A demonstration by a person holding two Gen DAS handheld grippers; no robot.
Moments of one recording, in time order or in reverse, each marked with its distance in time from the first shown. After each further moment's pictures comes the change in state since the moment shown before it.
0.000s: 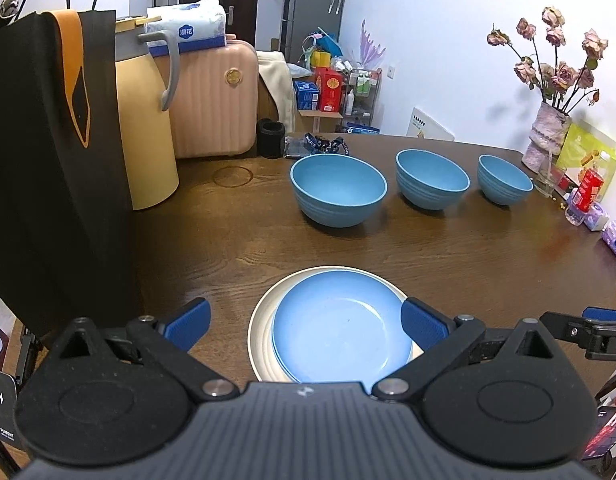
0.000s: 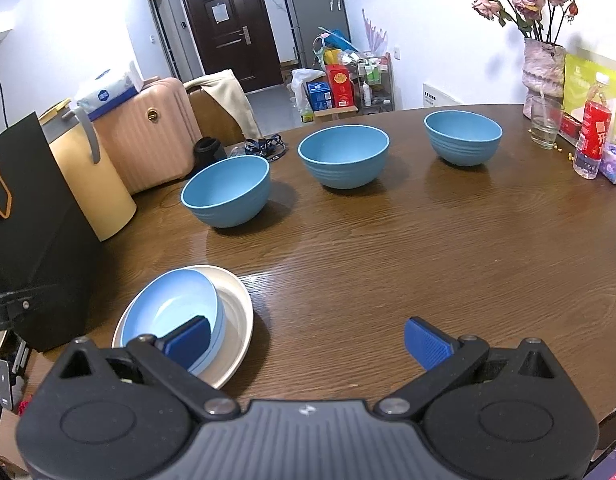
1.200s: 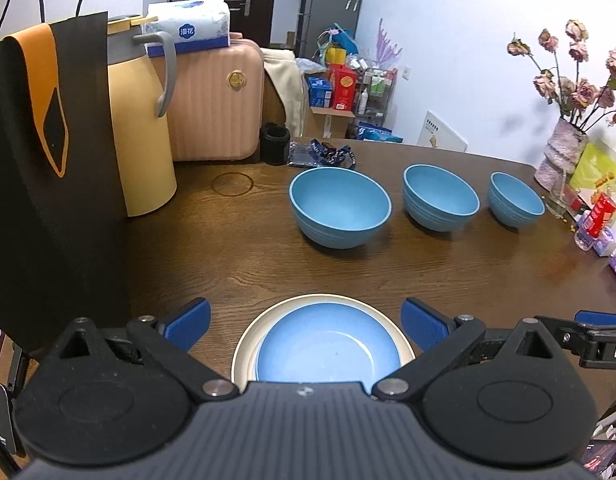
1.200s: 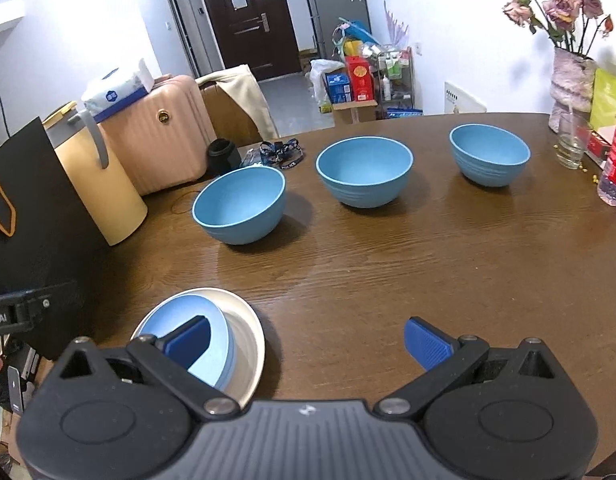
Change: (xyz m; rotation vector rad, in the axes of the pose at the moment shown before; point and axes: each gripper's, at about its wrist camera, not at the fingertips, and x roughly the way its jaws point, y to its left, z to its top) left arm 0.023 -0.016 0.041 -0.059 0.031 0.032; right arm 0.022 0.005 0.056 -0.036 0.054 0.050
